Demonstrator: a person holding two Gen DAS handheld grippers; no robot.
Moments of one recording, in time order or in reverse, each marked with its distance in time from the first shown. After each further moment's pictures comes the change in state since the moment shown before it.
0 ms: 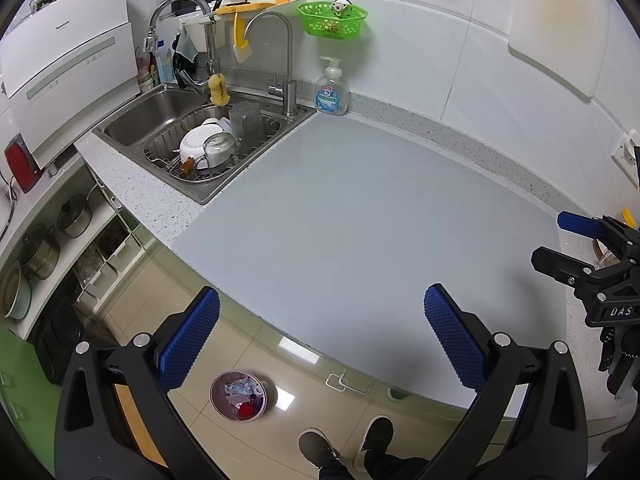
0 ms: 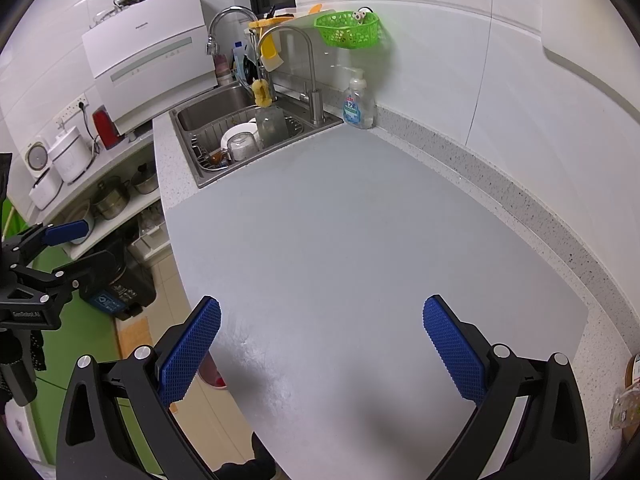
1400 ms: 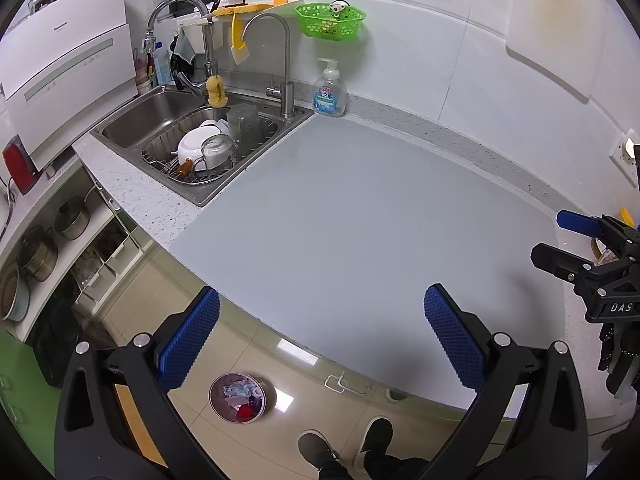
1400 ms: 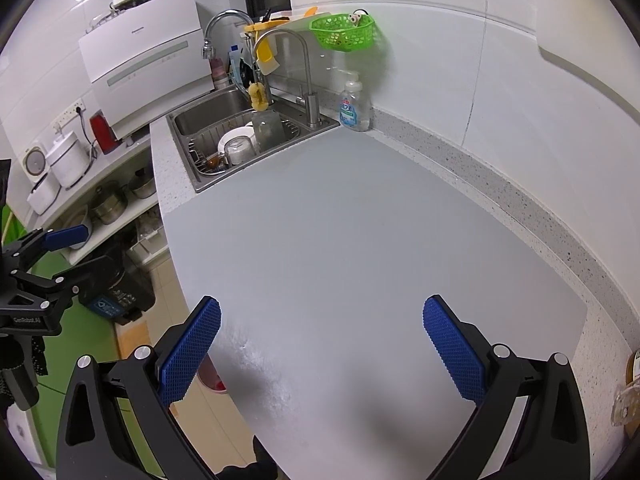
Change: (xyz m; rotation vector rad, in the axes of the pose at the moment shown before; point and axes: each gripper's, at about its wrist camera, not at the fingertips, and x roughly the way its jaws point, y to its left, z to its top) left arm 0.002 -0.002 0.003 -0.004 -0.004 -0.003; right arm 0.003 -0.005 0.001 0.007 -0.006 -0.004
